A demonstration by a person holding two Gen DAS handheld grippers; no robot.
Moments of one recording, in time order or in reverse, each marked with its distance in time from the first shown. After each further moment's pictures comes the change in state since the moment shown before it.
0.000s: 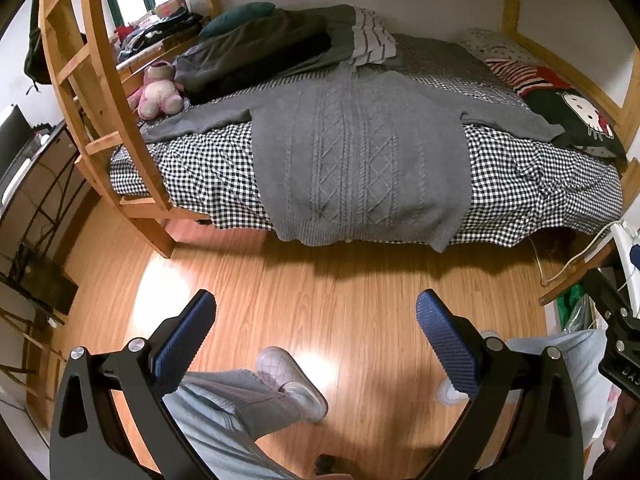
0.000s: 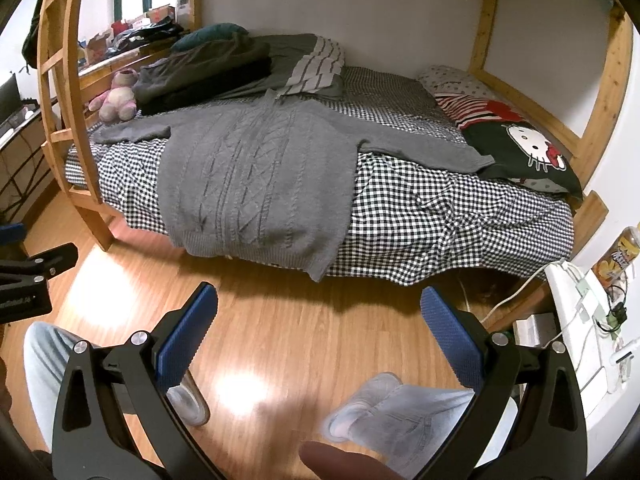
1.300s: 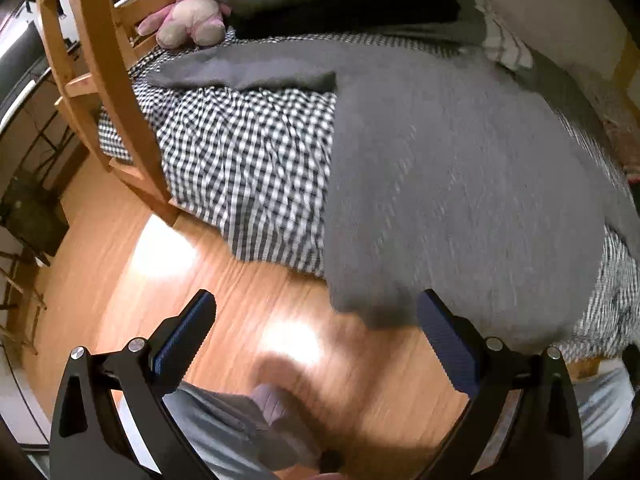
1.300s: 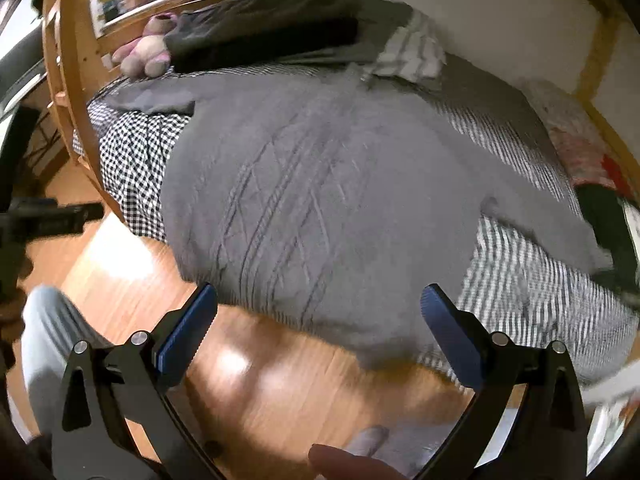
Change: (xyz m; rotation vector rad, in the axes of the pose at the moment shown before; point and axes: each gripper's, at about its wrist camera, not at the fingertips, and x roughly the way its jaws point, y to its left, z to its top) left arm 0.245 0.124 0.156 -0.287 0.183 0.056; right arm 0.243 0.102 0.171 -0.276 0.126 0.168
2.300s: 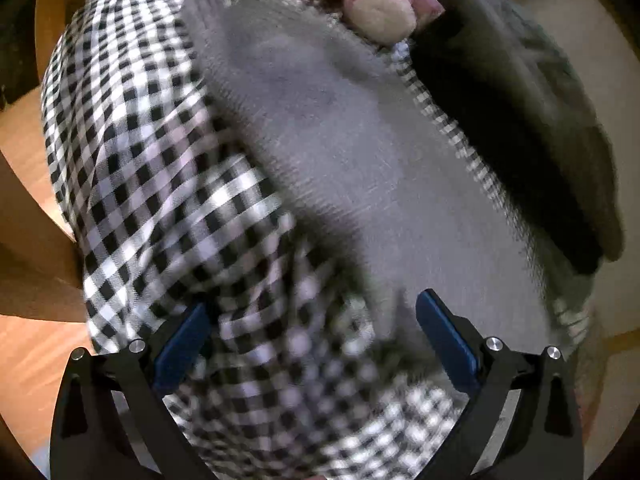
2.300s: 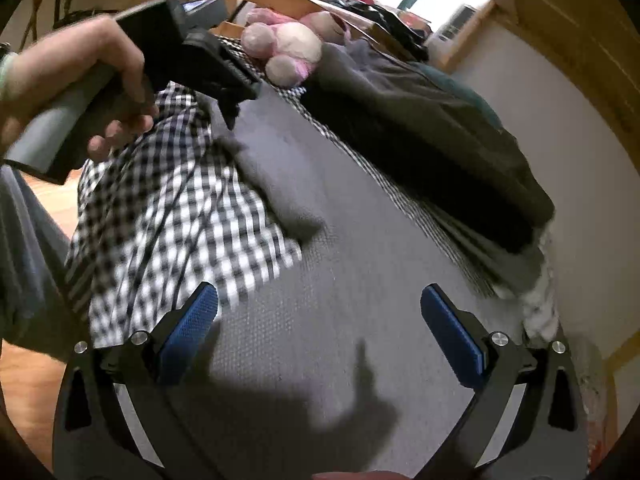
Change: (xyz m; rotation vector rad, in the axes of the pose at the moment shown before) left arm 0.198 0.188 0.241 -0.659 -0.041 -0.255; right arm 0.207 0.229 0.177 -0.643 -0.354 0.018
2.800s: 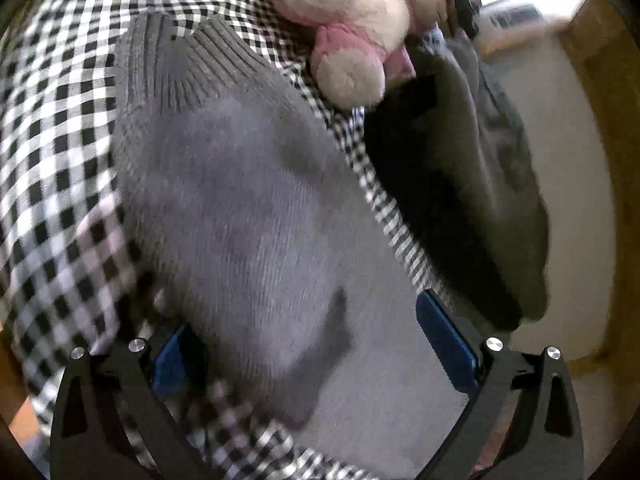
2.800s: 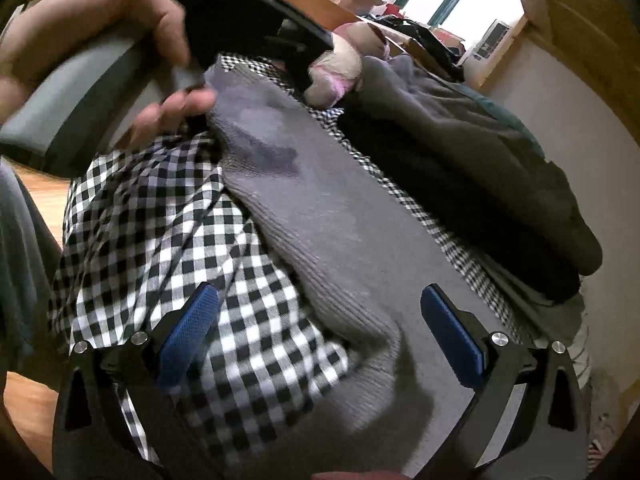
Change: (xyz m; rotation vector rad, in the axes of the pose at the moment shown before) left arm 0.019 0.015 0.079 -0.151 -0.035 -0.290; right arm 0.062 0.028 0.036 -0.036 -0.056 0.088
